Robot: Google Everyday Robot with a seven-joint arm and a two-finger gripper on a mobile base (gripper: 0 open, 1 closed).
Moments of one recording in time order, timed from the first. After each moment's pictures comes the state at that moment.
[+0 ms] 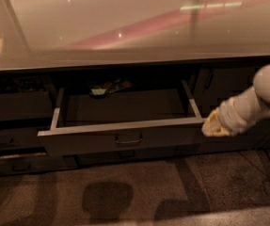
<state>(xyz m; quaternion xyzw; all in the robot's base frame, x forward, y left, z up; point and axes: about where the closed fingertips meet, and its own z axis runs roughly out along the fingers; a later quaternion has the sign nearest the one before) 0.548 -0.266 0.686 -0.77 0.60 0.02 0.22</state>
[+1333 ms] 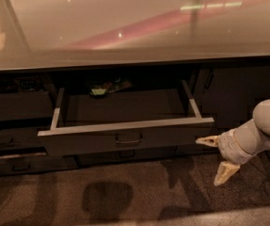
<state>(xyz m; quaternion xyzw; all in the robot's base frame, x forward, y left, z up) 0.463 -0.262 0.624 -0.77 0.60 0.07 0.20</state>
